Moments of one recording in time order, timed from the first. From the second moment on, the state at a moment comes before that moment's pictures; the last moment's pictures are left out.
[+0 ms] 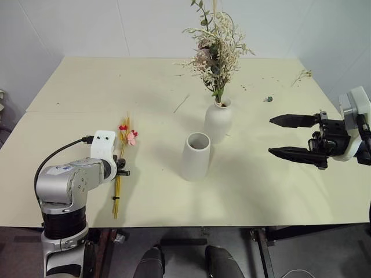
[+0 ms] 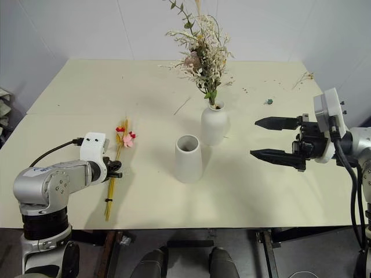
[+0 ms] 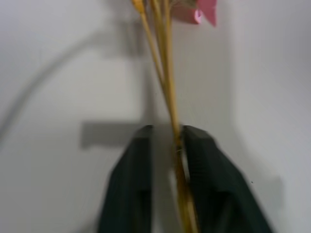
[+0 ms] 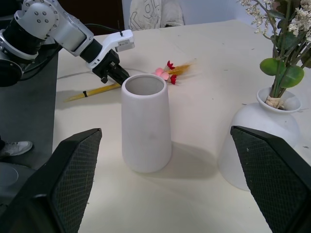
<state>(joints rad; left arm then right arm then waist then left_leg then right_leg) -0.56 0.44 0.25 -0.35 -0.34 1.61 0.03 -0.49 -0.97 -0.28 -0.08 0.74 0.55 1.34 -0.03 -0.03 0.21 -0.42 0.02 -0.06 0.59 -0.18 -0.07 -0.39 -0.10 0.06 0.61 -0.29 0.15</state>
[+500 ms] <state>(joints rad) -0.67 0.33 0.37 -0.20 -0.33 0.79 -0.10 -0.44 -0.97 -0.36 -0.09 0.77 0.55 1.31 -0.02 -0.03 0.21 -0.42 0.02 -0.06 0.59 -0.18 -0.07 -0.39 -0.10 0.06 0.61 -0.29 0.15</state>
